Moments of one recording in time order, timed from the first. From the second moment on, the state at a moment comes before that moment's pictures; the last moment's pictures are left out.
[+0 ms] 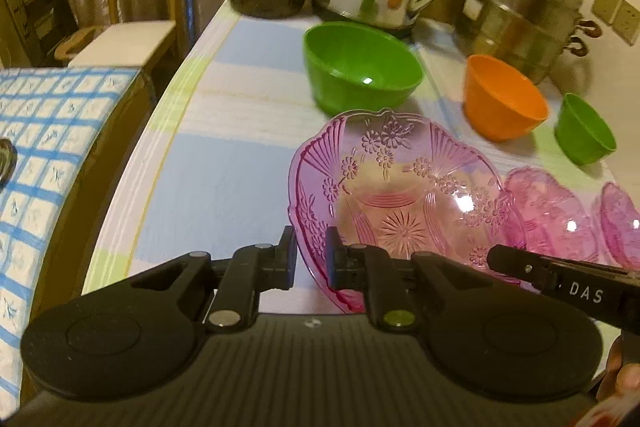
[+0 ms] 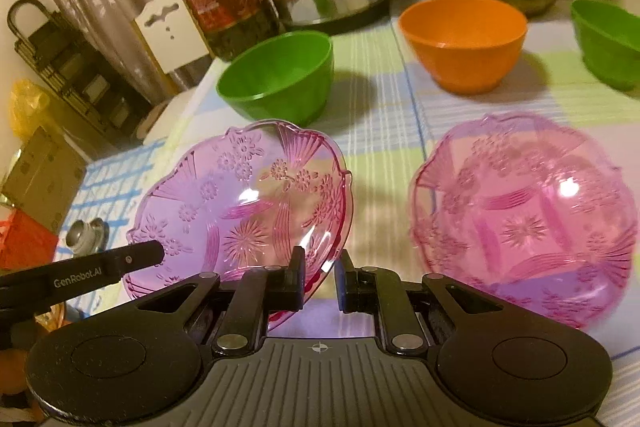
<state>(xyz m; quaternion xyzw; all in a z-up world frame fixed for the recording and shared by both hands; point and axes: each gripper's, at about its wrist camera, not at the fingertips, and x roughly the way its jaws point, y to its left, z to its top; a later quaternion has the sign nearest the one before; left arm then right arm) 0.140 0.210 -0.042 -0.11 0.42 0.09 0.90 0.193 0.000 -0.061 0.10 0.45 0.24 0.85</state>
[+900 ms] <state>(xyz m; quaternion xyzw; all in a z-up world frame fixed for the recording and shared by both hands) 0.210 -0.064 -0.010 -0.04 0.41 -0.14 0.90 0.147 -0.260 -0.008 0.17 0.39 0.03 0.91</state>
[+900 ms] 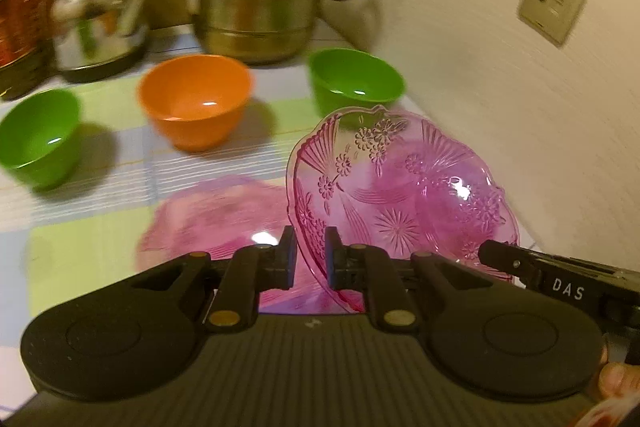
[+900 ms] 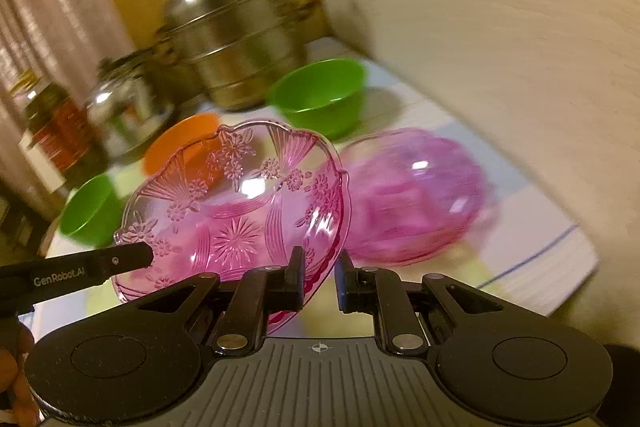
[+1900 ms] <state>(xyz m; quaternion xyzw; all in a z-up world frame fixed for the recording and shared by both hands) 0.296 -0.168 -0.071 0.00 0.46 -0.18 0.87 0.216 -0.358 -0.066 0.16 0.41 -0.05 0.89</state>
